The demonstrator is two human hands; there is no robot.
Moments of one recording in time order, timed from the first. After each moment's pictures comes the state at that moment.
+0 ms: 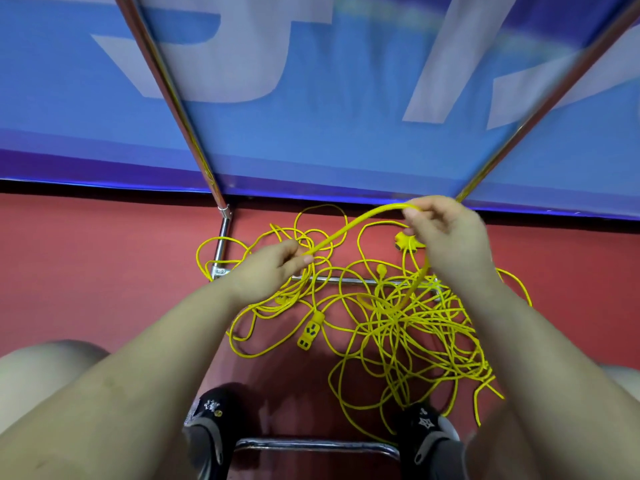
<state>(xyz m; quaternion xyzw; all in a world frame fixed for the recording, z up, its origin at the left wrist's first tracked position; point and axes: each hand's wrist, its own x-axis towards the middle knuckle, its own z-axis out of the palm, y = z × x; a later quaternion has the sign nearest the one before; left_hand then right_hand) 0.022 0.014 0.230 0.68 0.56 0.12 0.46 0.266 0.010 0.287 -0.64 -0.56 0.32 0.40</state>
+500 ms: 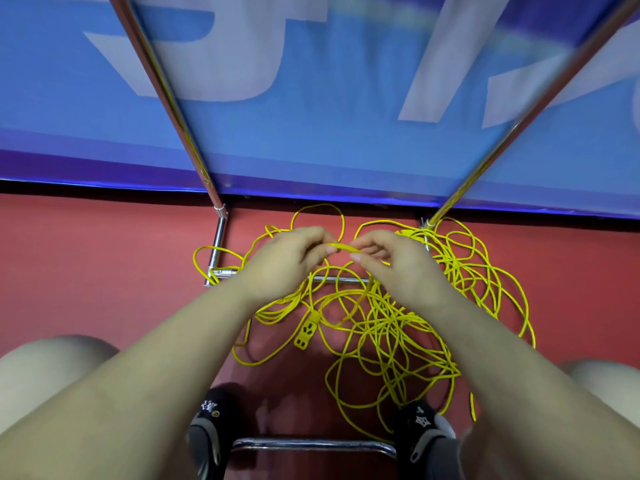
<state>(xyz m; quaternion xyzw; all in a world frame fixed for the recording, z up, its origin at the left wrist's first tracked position) 0.053 0.013 0.253 0.75 0.48 0.22 0.39 0.241 -0.007 0.268 -0.61 -0.67 0.37 0.22</state>
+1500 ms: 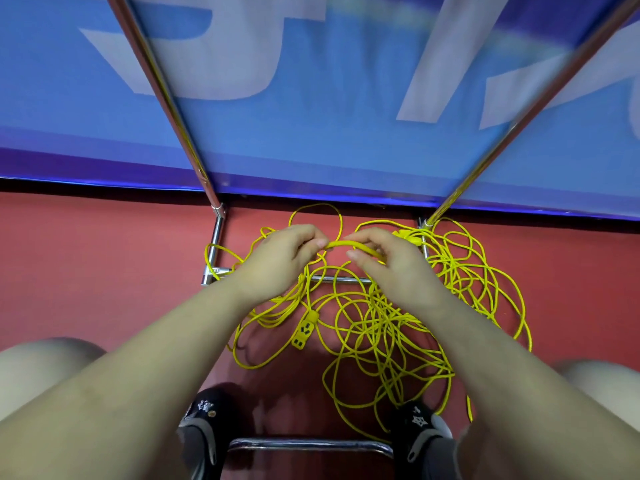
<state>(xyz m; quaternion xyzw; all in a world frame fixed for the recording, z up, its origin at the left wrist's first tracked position) 0.051 0.012 0.254 0.73 0.51 0.23 0.39 0.241 -0.008 0.261 -0.59 -0.66 0.39 0.26</state>
